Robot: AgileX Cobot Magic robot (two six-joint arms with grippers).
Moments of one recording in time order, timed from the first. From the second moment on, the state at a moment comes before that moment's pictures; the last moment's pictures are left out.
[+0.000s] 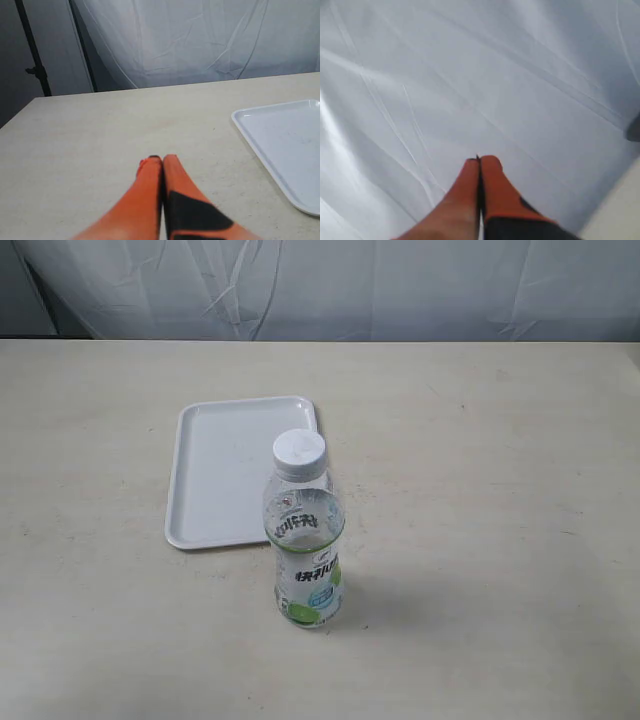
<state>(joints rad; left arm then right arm) 0.02 0.01 0.00 -0.02 0.22 0.09 0.01 0.03 0.00 0.38 -0.28 0.46</state>
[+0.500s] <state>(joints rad) 0.02 0.01 0.00 -0.02 0.22 0.09 0.01 0.52 -0.93 0.95 -0.58 -0.88</state>
